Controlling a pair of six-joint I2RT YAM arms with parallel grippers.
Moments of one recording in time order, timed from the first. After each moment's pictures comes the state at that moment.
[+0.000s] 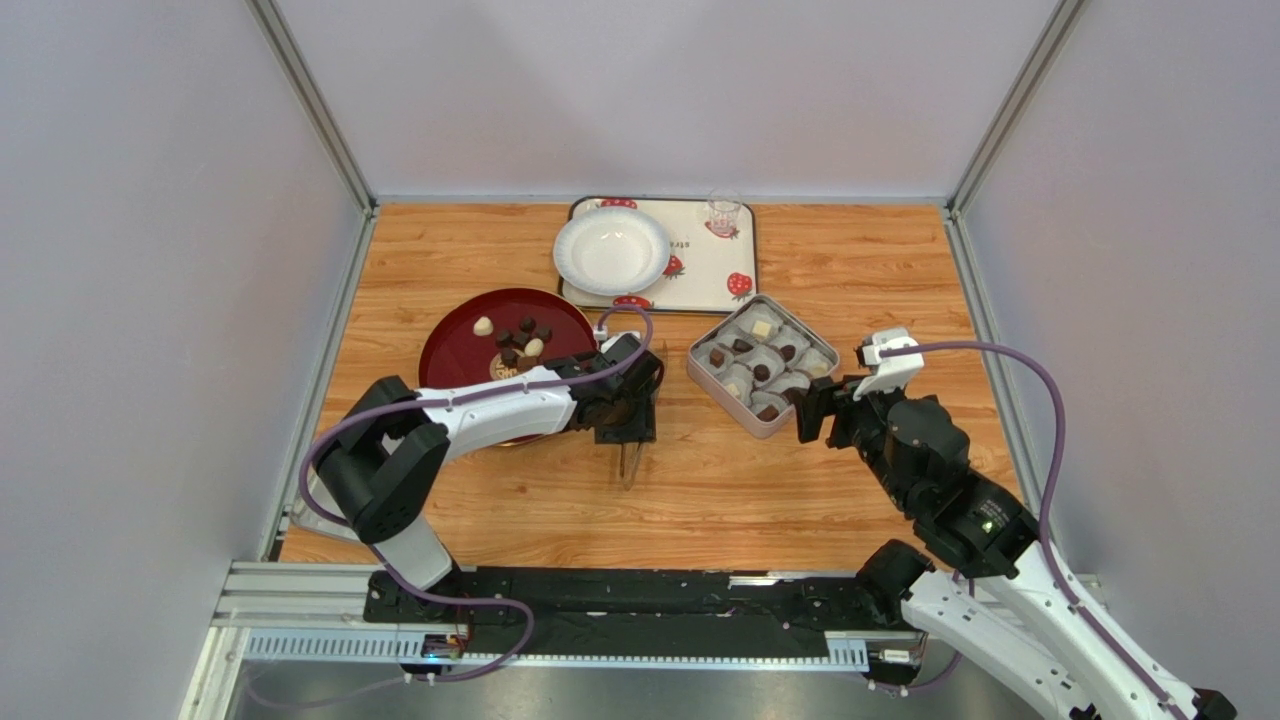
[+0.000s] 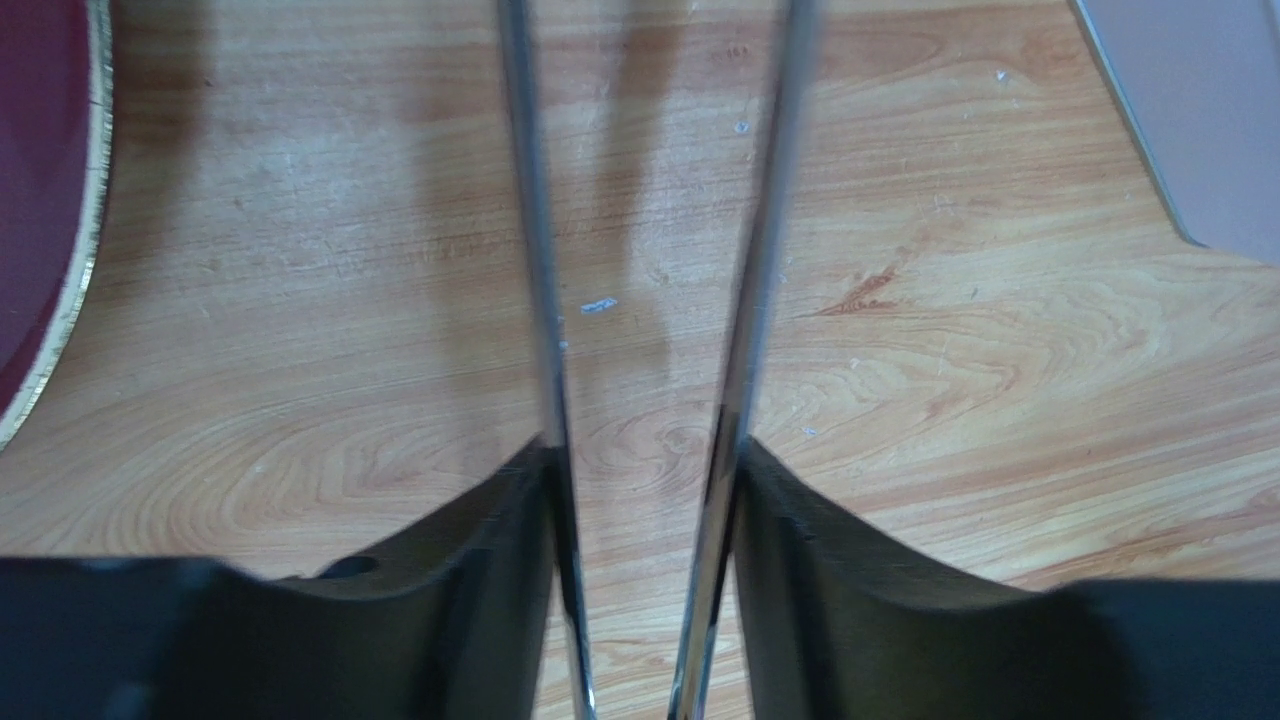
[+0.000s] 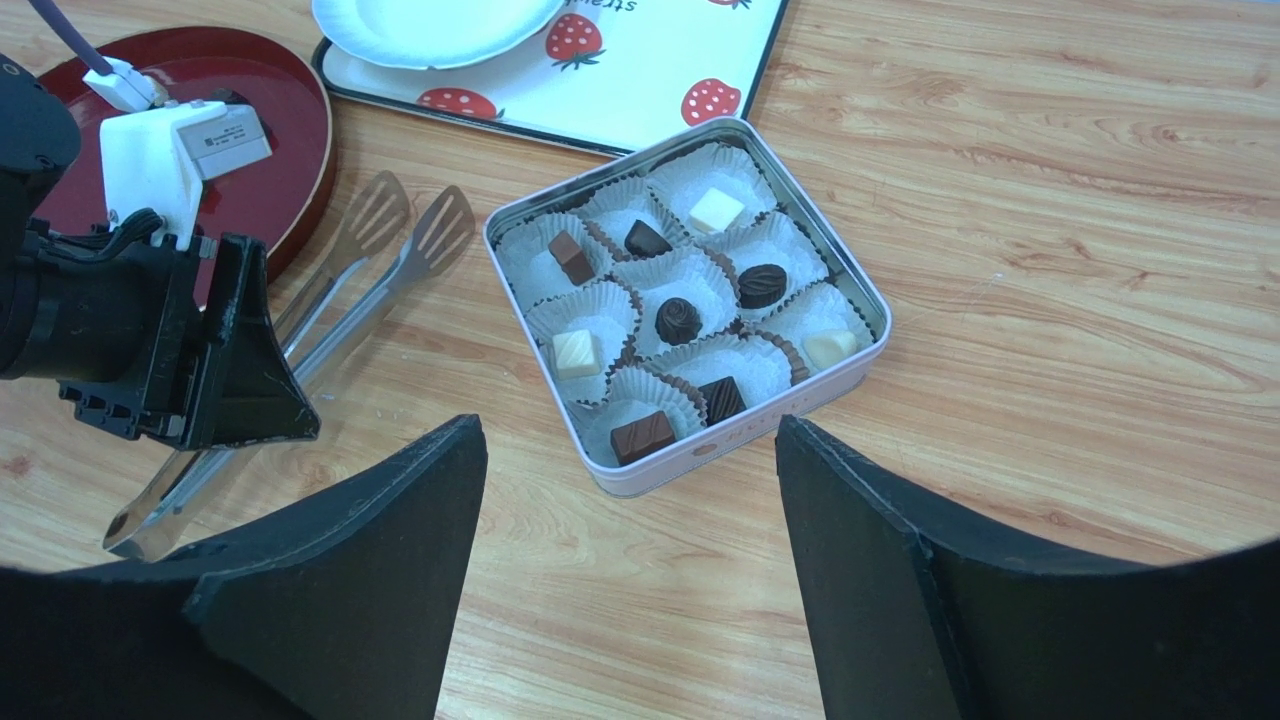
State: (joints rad) left arm -0.85 1.65 1.02 -0.44 -0.11 -0.82; right arm 0.71 0.48 0.68 -0.48 0.39 0.18
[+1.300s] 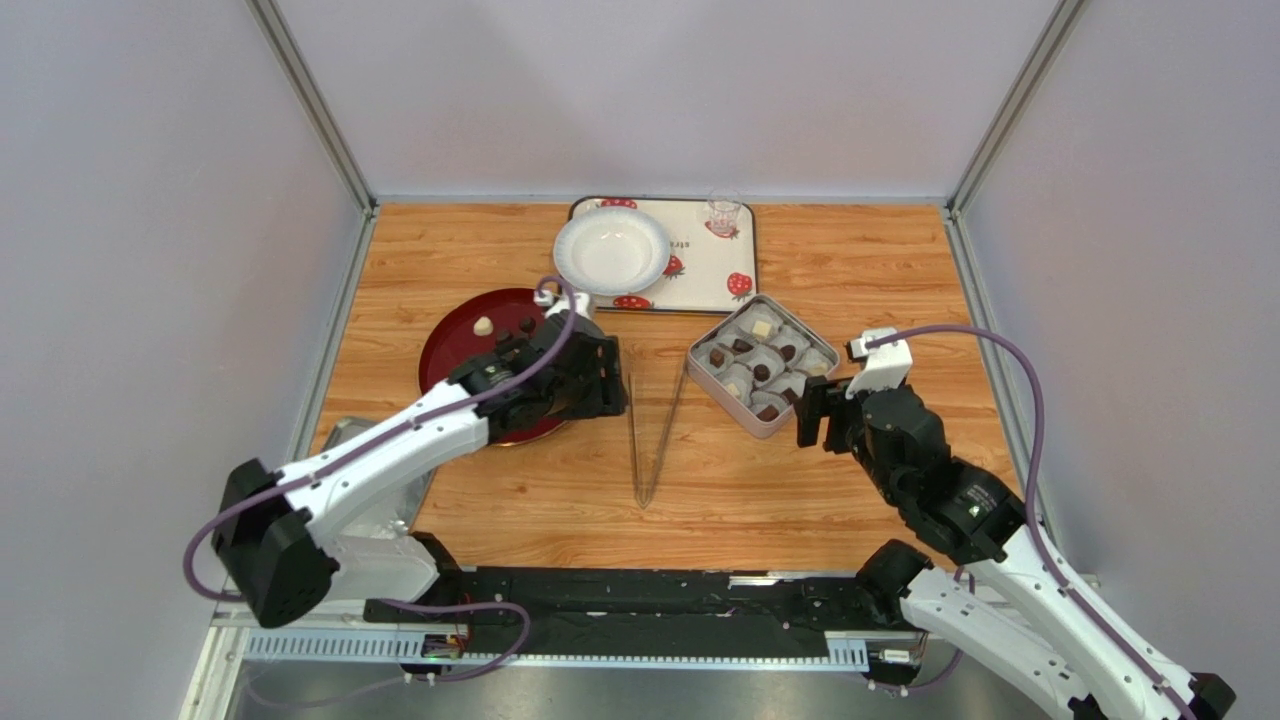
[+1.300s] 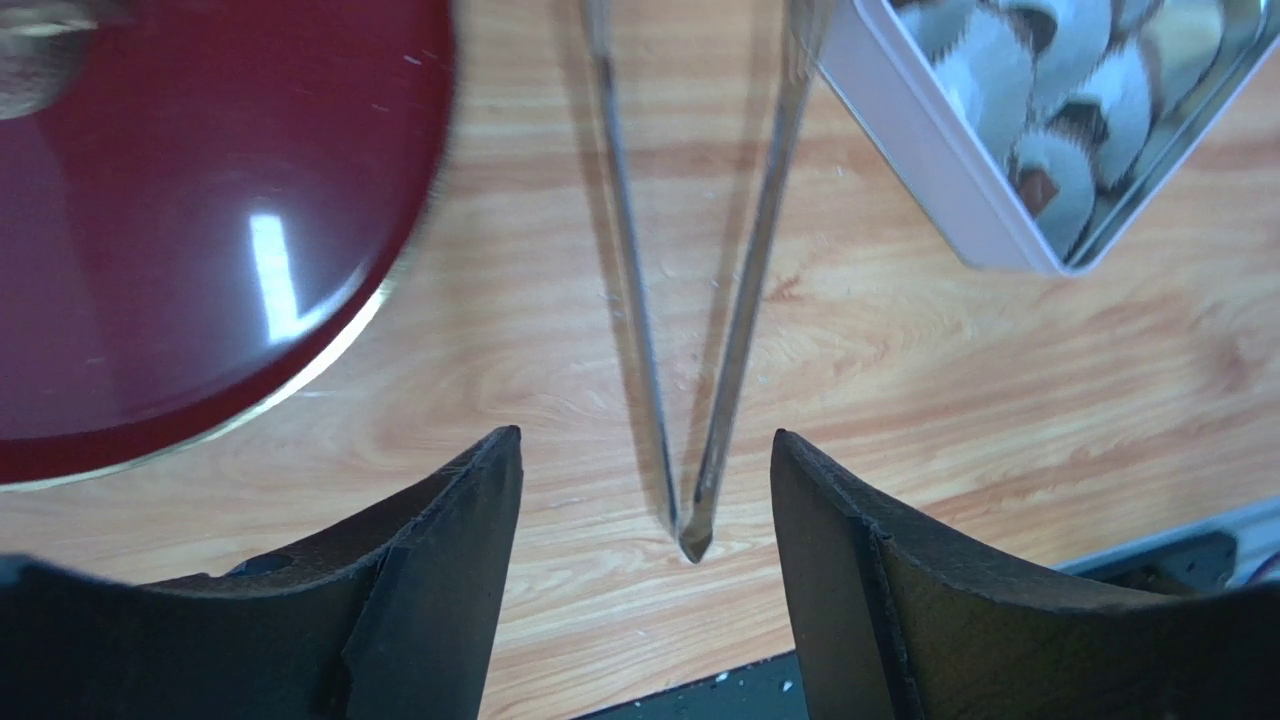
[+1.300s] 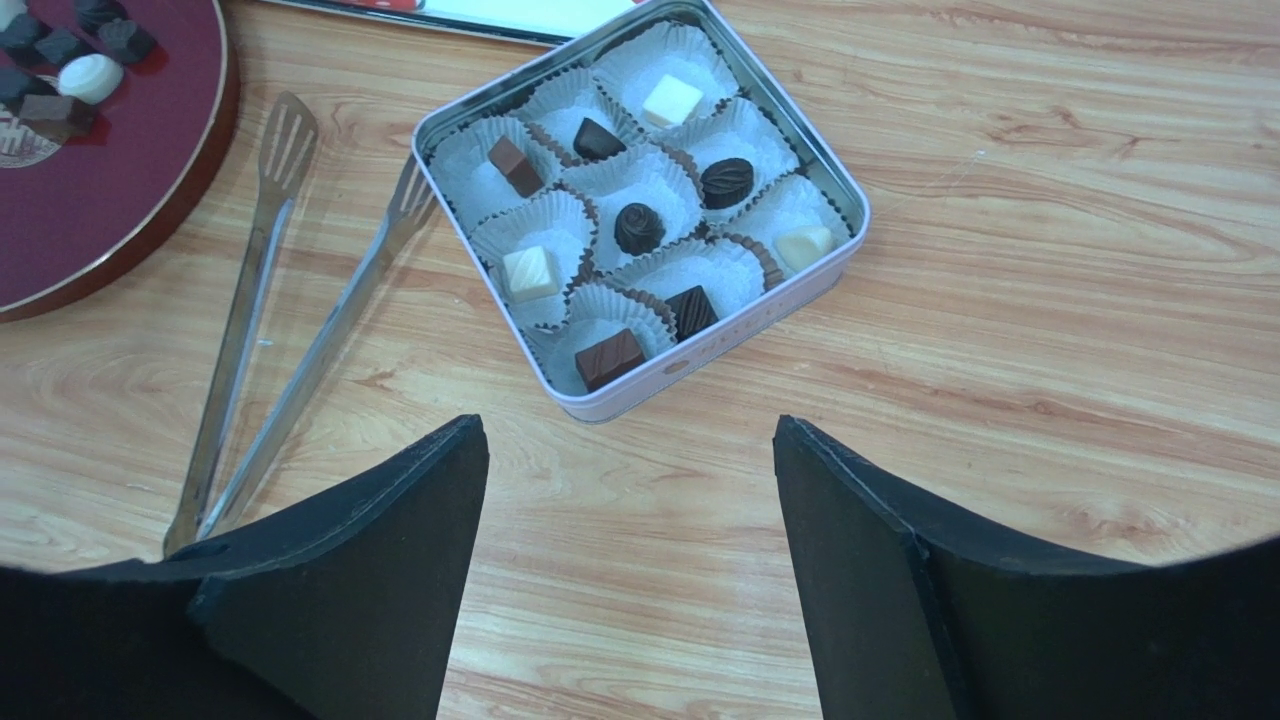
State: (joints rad) left arm -0.81 1.28 1.02 -0.59 -0.19 -0.74; right arm 0.71 0.55 0.71 -0.61 0.45 0.27
